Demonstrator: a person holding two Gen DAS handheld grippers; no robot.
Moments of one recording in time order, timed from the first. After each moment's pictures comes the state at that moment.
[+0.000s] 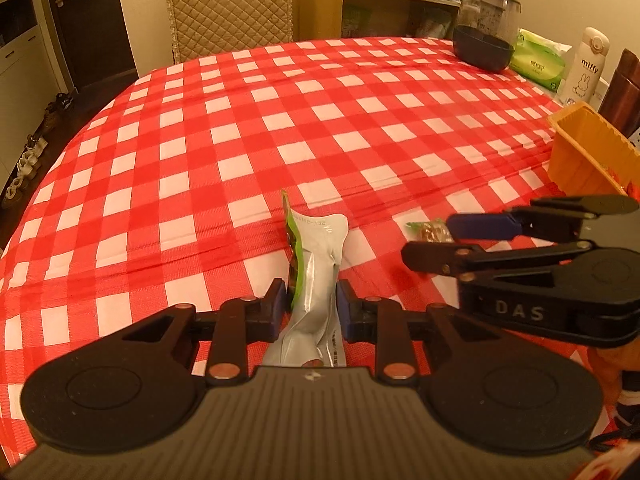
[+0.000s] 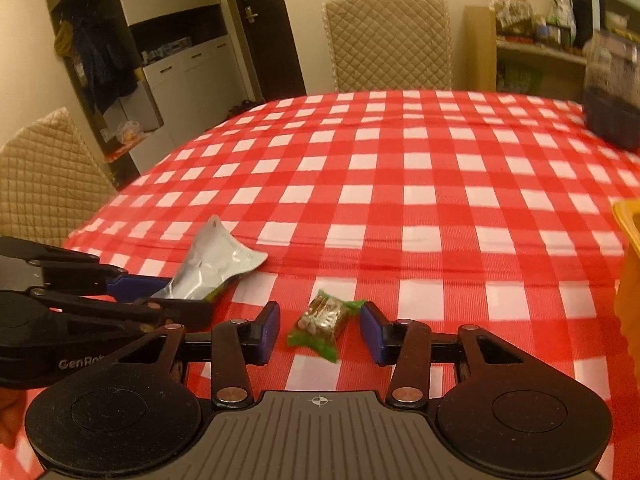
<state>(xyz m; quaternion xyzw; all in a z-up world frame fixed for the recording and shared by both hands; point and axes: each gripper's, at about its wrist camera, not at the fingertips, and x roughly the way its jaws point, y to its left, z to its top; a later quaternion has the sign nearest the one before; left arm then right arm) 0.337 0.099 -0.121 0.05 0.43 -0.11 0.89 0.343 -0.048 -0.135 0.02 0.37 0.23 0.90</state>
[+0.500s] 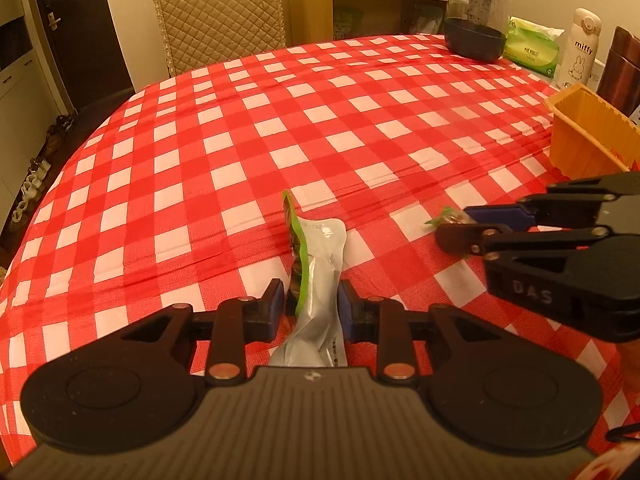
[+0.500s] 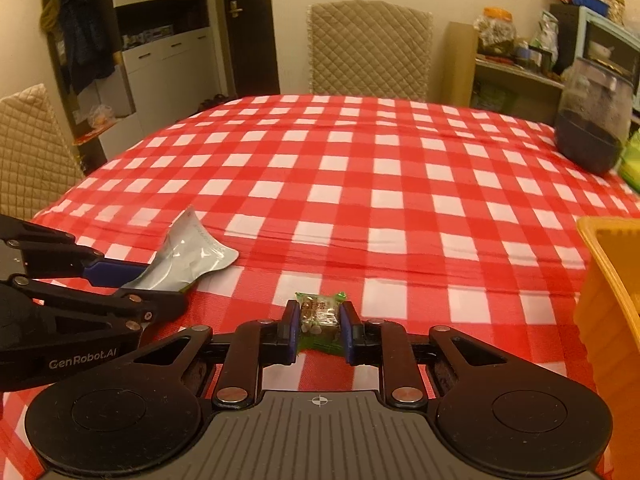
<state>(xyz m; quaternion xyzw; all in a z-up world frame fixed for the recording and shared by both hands) 0.335 0.089 -0.127 0.08 0.42 -0.11 0.90 0.337 -0.051 -0.136 -0.01 0.37 0.18 0.91</state>
